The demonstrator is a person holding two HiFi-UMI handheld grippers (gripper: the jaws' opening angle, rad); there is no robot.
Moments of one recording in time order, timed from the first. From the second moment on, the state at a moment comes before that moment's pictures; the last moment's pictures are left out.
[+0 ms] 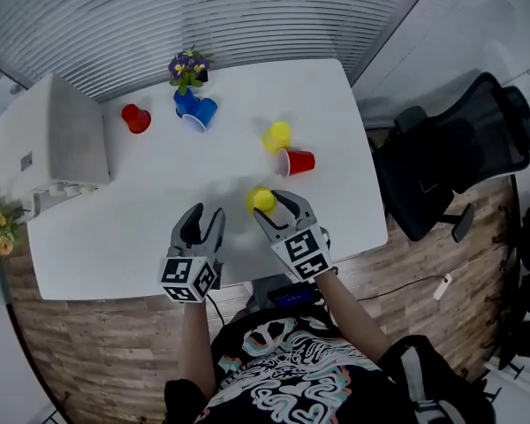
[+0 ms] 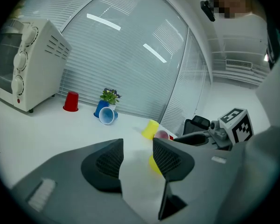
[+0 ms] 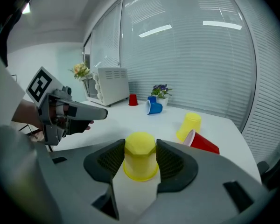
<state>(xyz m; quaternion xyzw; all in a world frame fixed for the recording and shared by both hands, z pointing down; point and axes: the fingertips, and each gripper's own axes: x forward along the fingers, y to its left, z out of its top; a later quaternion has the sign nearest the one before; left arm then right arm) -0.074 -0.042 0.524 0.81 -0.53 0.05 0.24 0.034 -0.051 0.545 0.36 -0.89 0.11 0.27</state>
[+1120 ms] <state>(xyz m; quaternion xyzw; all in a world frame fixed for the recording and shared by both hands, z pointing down) -0.069 -0.116 0.525 0.82 -0.51 0.03 0.26 0.075 -0.187 0.528 0.42 -0.85 0.12 0.29</state>
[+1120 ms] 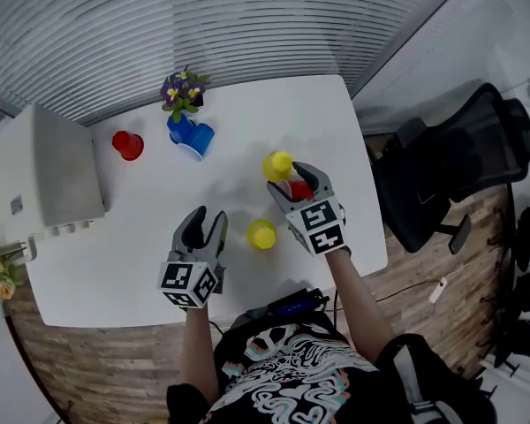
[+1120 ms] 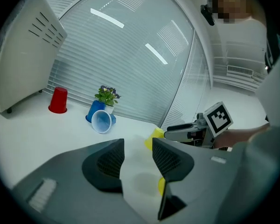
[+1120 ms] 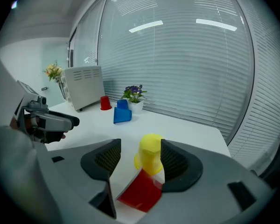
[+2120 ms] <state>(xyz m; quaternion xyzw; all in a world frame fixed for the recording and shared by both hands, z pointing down) -0.103 -0.108 0.521 0.81 -0.54 0.02 0.25 0.007 -0.166 0.490 0.37 -0.88 0.08 0.28</state>
